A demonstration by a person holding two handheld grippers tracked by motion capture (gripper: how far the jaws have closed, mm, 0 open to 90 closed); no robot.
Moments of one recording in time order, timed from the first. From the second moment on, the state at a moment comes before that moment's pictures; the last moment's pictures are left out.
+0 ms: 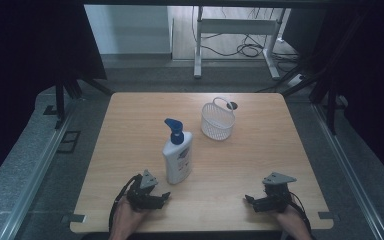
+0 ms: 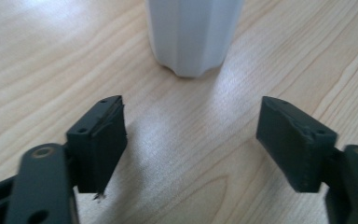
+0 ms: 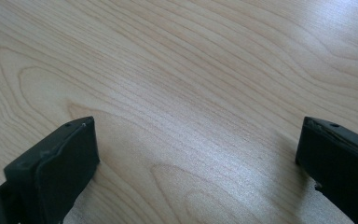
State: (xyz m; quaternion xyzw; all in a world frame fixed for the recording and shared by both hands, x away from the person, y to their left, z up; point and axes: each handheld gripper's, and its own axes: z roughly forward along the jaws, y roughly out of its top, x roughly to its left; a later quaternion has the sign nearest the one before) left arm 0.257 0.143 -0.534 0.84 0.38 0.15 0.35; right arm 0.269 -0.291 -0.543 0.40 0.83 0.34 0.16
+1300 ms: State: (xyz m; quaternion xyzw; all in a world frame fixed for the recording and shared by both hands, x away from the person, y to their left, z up) left arm 0.305 0.151 -0.525 0.82 0.40 0.15 0.37; right arm 0.270 -0.290 -0.543 0.40 0.83 0.34 0.16
